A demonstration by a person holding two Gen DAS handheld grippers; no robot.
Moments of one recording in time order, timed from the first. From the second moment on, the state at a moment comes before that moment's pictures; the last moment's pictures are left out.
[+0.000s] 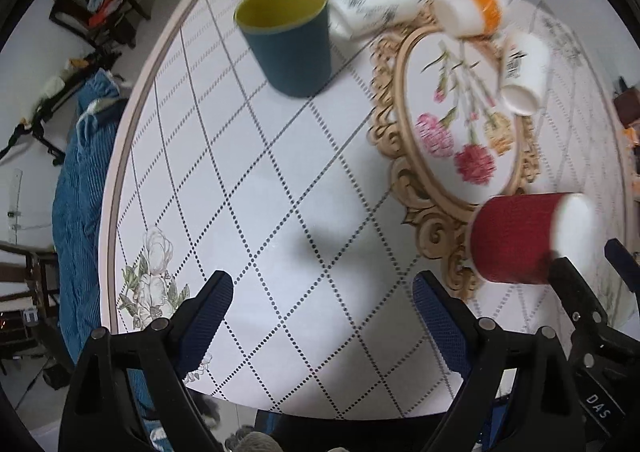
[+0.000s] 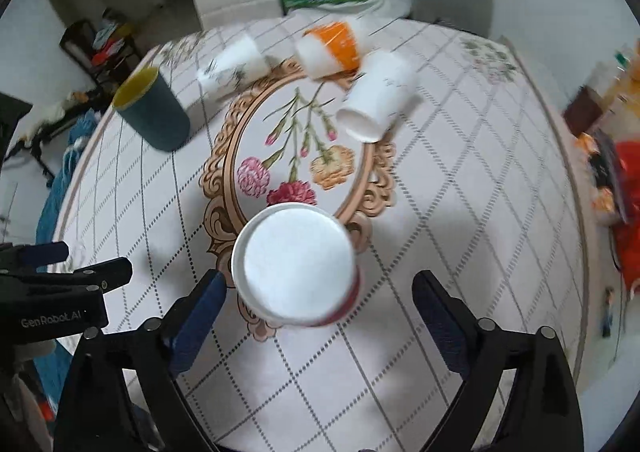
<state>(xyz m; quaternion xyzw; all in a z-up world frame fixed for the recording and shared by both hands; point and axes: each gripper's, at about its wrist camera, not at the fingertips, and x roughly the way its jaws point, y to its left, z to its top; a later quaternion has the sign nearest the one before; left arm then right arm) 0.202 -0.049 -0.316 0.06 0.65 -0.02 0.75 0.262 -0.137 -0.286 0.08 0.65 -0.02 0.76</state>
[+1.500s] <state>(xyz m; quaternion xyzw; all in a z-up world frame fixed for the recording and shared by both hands) -0.022 -0.039 -0.035 0.03 0.45 -0.04 0.89 0.079 -0.178 0.074 0.05 0.51 -0.06 0.86</state>
